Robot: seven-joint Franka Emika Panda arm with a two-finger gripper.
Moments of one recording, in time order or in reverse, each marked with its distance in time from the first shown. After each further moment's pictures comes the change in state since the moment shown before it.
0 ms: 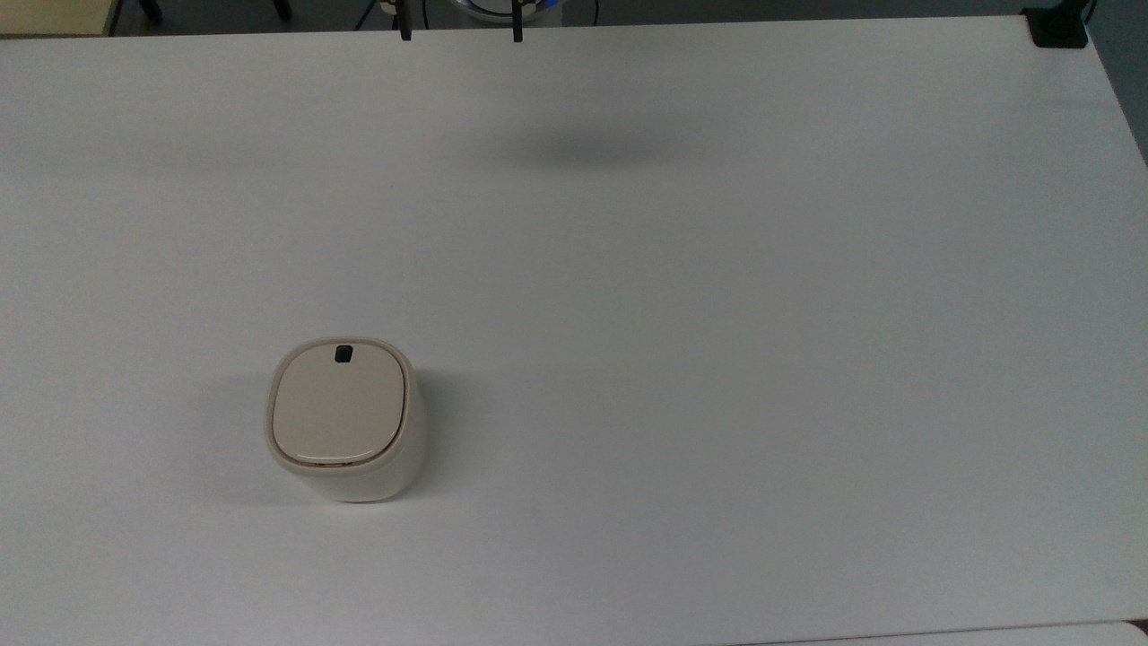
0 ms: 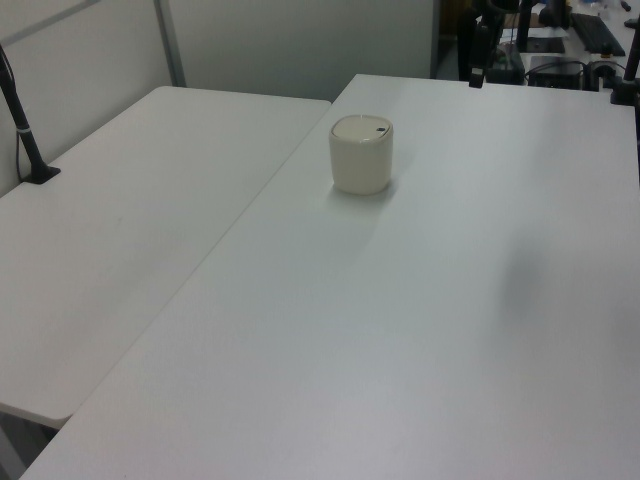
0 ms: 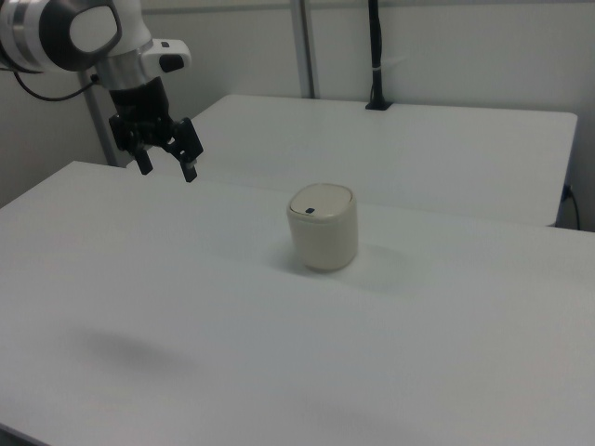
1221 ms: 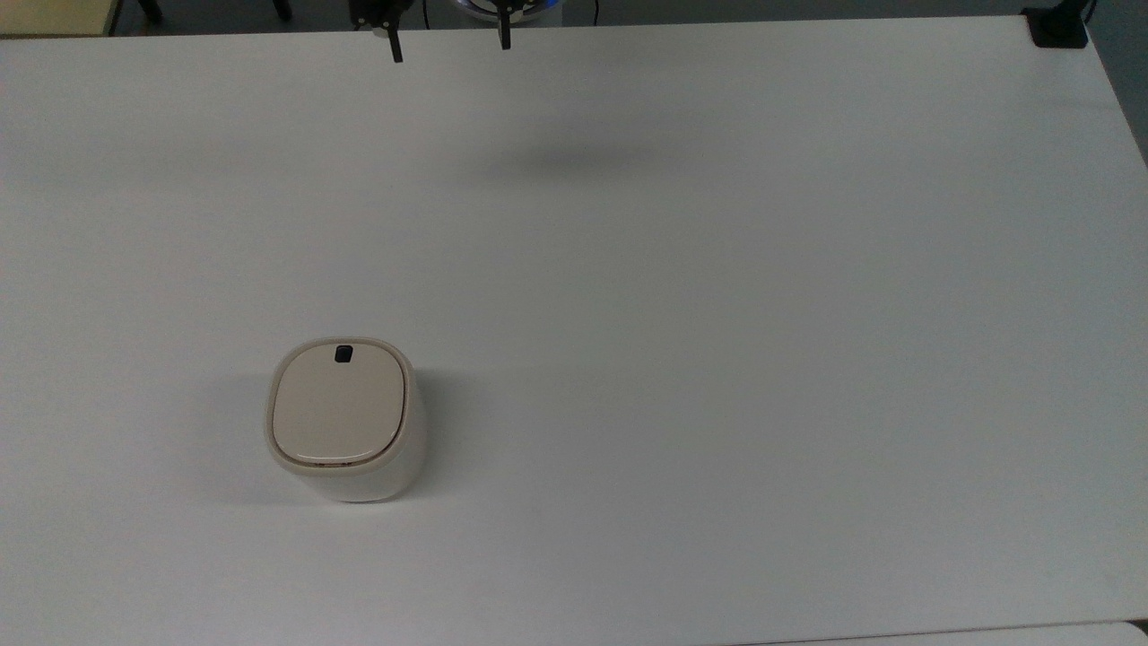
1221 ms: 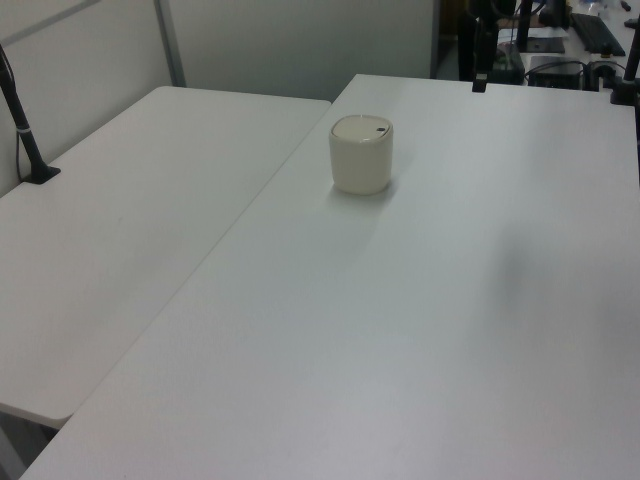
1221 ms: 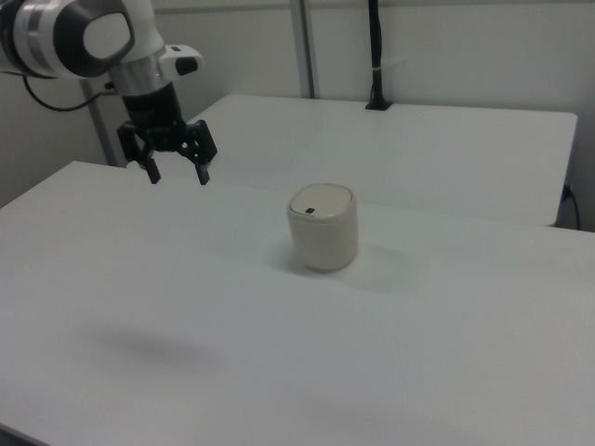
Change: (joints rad) arm -0.037 0.029 0.009 0.005 -0.002 0.015 -0.229
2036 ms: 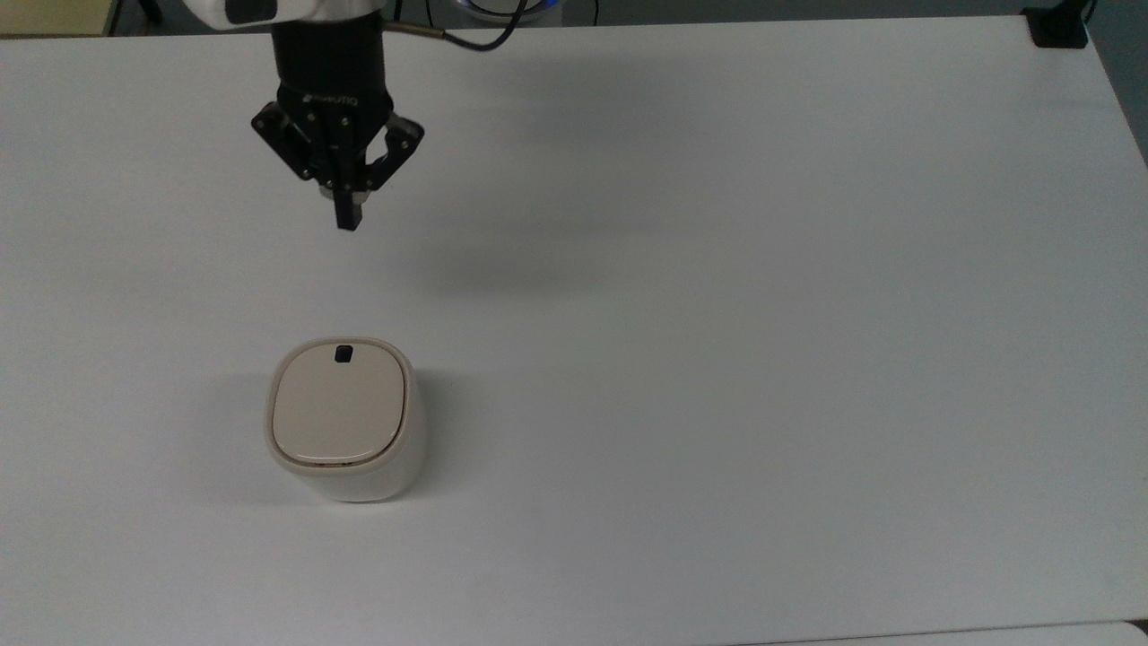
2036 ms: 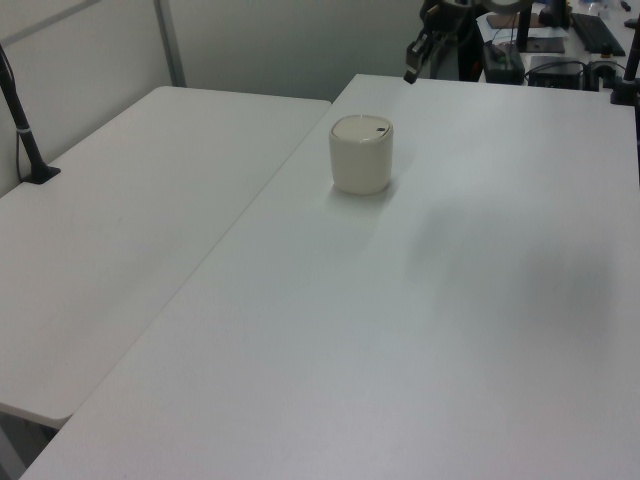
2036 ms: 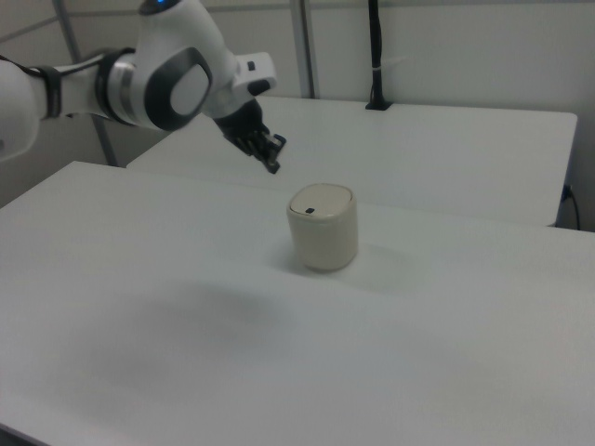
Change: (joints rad) arm -0.072 0.203 -0.044 0.017 0.001 0.564 0.306
